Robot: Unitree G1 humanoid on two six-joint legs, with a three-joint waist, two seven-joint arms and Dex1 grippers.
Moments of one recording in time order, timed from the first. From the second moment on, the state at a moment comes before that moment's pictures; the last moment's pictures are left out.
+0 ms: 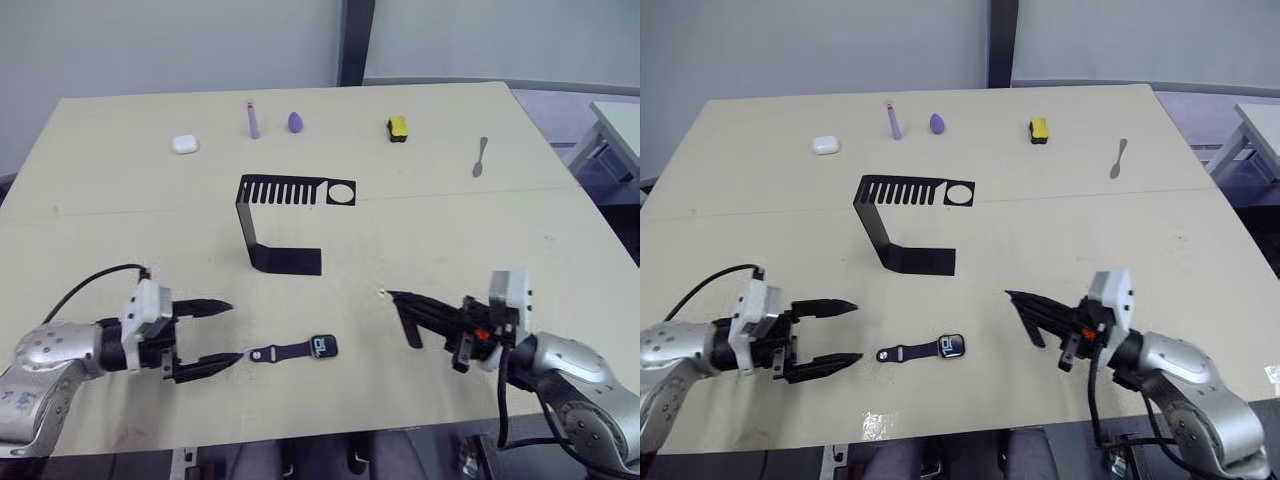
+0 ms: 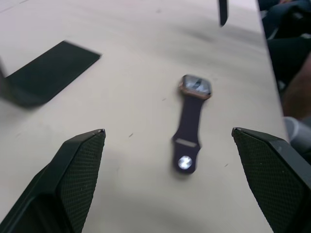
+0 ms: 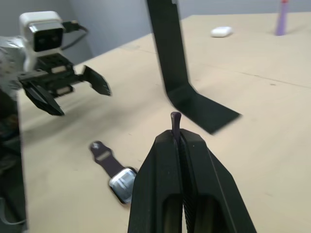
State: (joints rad) left arm 0.13 0.84 0.32 -0.28 -0.56 0.31 -1.12; right arm 0.11 -0.65 -0.21 -0.55 0.73 0.37 0.82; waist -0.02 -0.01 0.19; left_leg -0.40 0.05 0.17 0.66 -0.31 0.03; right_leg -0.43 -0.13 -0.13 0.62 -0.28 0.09
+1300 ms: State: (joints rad) left arm -0.07 0.84 0.18 -0.15 -0.45 0.14 -1.19; right arm 0.20 -0.66 -0.49 -0.15 0.57 0.15 0.87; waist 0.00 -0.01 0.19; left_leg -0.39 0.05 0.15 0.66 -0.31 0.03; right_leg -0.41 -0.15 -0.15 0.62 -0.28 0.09
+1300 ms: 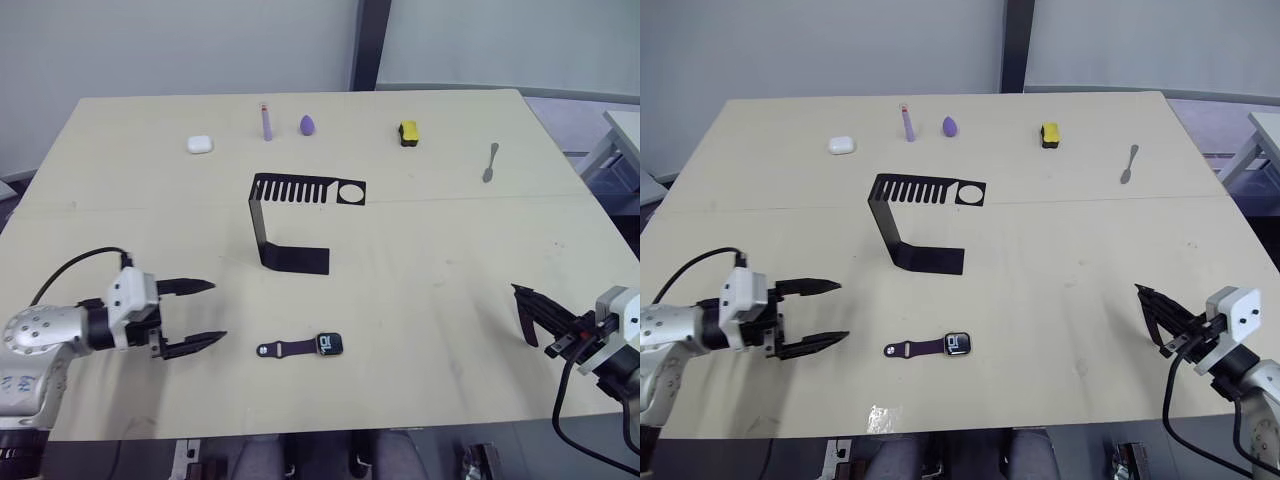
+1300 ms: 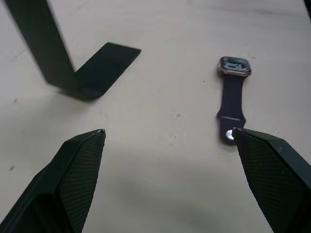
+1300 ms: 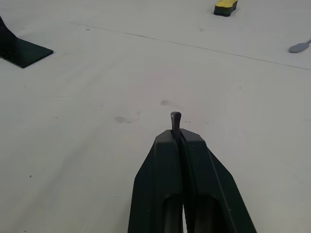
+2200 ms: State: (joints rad) left arm -0.27 0.59 -0.35 -0.24 -0.05 0.17 -0.99; right arm 0.22 -0.73 -0.36 -0.52 0.62 0.29 0.90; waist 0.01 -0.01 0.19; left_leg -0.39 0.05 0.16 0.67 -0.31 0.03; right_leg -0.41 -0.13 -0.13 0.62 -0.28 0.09
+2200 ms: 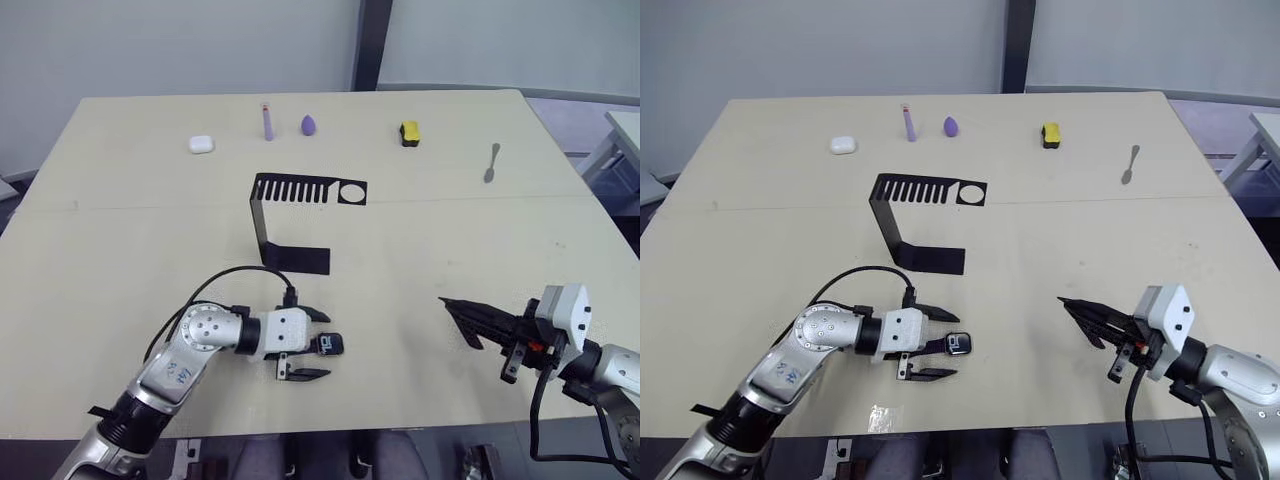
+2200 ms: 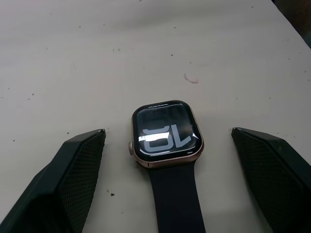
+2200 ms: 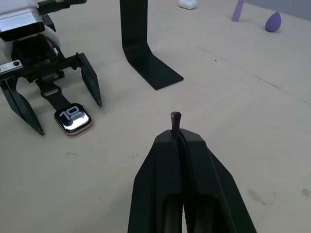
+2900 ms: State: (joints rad) left arm -0.30 0.55 -0.39 -0.20 -0.05 0.22 -0.98; right arm 0.19 -0.72 -0.36 -0.55 0.63 0.34 0.84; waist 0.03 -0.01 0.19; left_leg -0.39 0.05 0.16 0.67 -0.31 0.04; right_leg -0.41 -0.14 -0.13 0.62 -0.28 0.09
